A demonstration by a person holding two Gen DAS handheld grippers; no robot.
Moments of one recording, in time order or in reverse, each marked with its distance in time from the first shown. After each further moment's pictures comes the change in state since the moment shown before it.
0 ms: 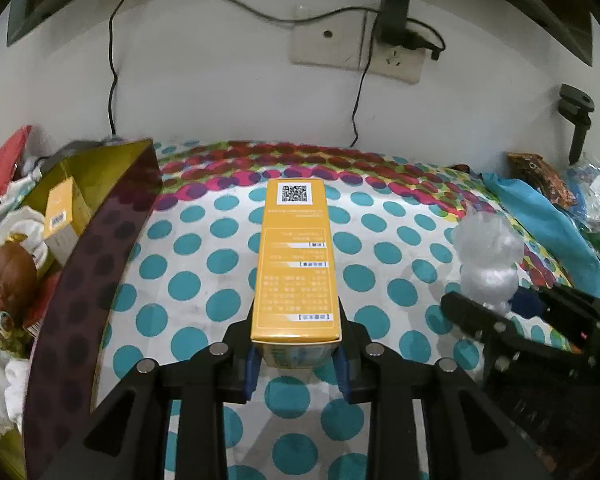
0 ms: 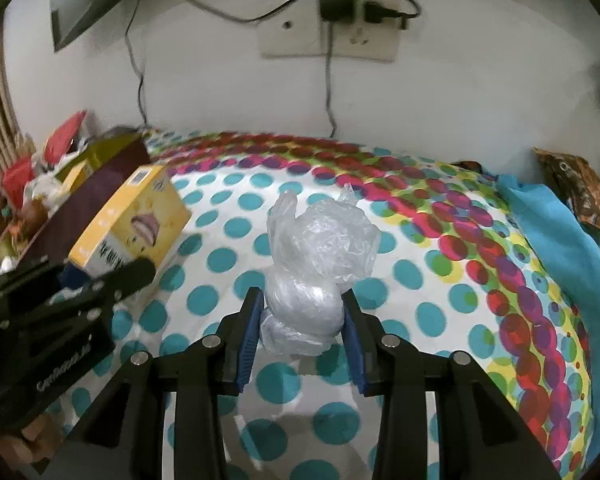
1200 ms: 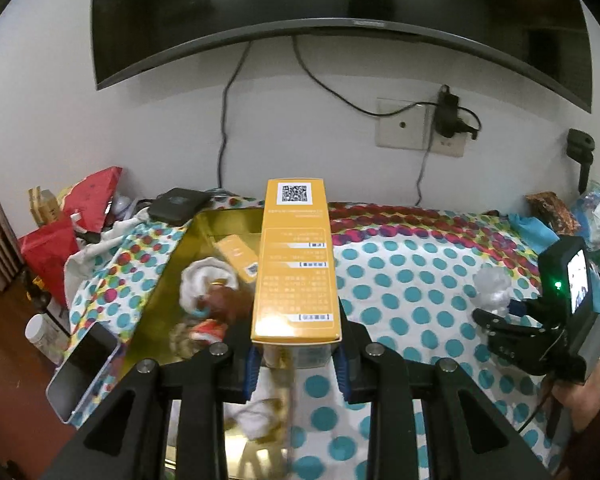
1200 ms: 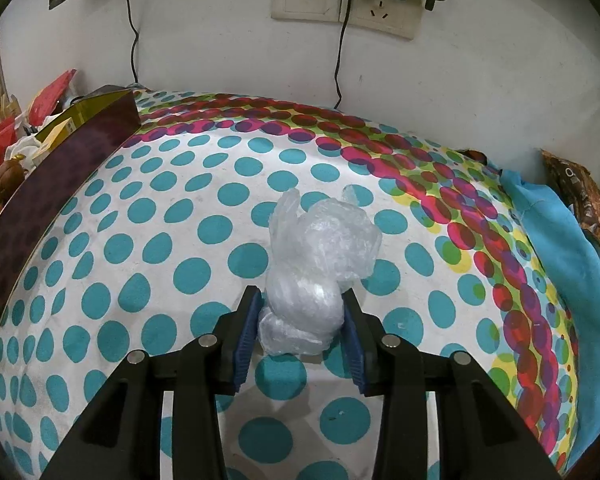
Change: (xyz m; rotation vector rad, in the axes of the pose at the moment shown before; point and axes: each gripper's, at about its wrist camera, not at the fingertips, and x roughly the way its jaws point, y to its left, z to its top) left arm -0.144 0.090 0.010 0.014 -0.140 0.166; right arm 0.017 0.012 -0.003 -0.052 0.093 -0.077
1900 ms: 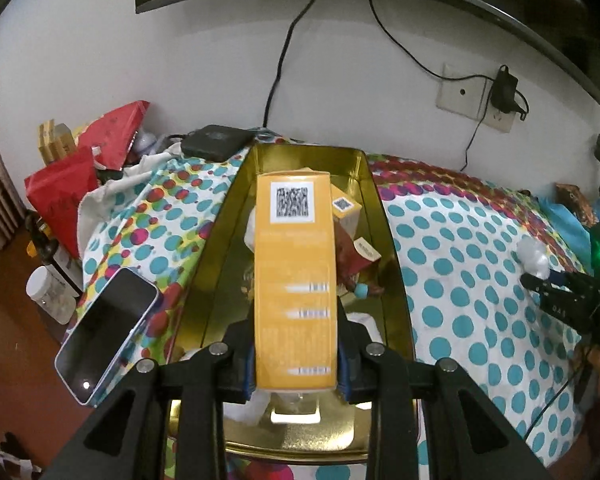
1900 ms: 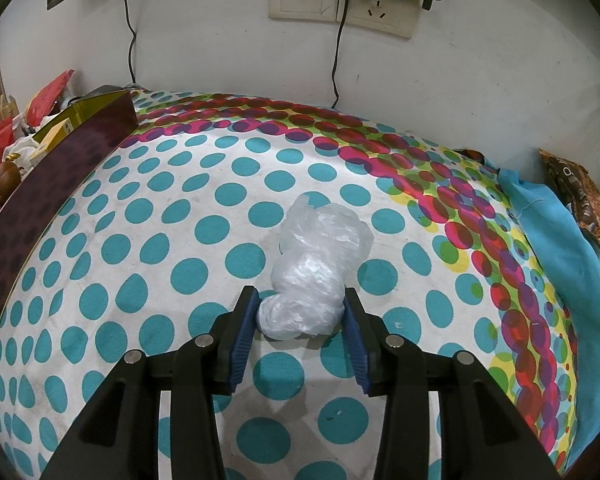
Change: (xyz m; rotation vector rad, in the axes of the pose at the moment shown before) left arm 0.029 0.082 -0.035 -0.069 0.160 -0.003; right arm 0.000 -0.002 0.000 -0.004 -0.001 -0.003
